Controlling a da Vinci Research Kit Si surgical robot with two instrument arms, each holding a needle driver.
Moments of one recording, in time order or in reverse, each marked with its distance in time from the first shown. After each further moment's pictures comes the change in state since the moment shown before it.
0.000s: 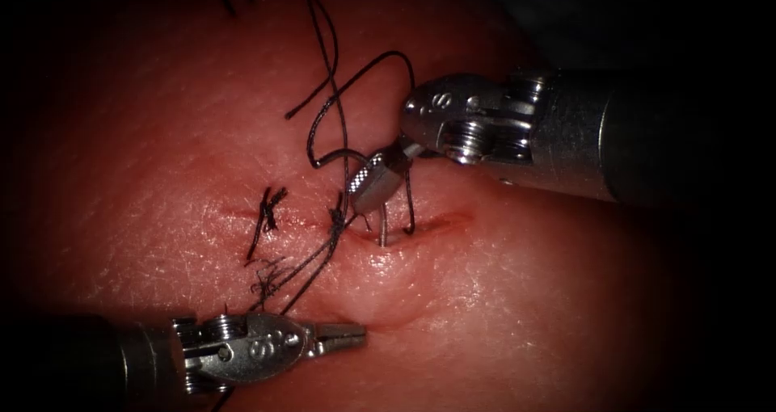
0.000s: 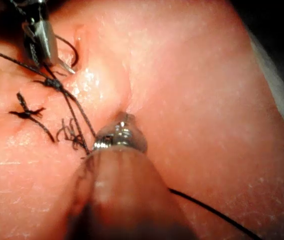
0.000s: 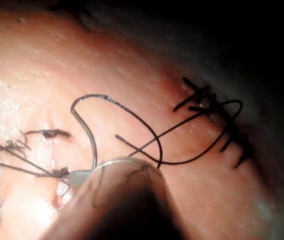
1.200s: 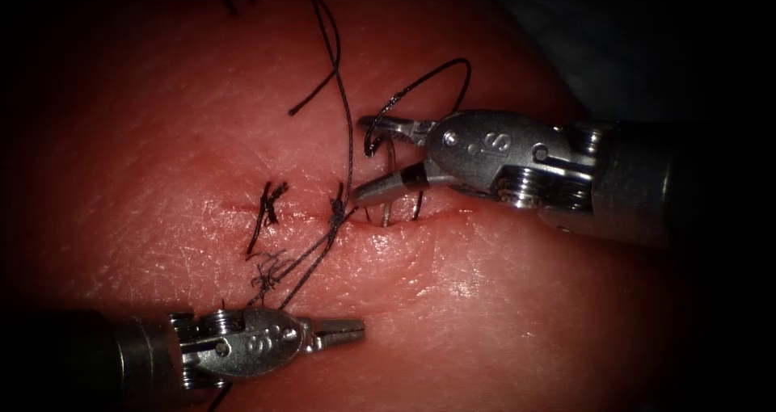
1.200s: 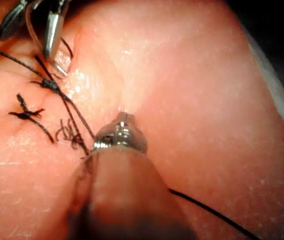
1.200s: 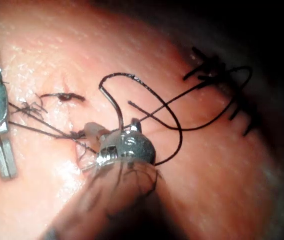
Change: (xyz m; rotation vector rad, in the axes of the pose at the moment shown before) right arm 0.000 -0.001 -0.003 -0.628 0.387 -0.327; left arm 0.000 0.000 0.000 0.000 -0.001 -0.004
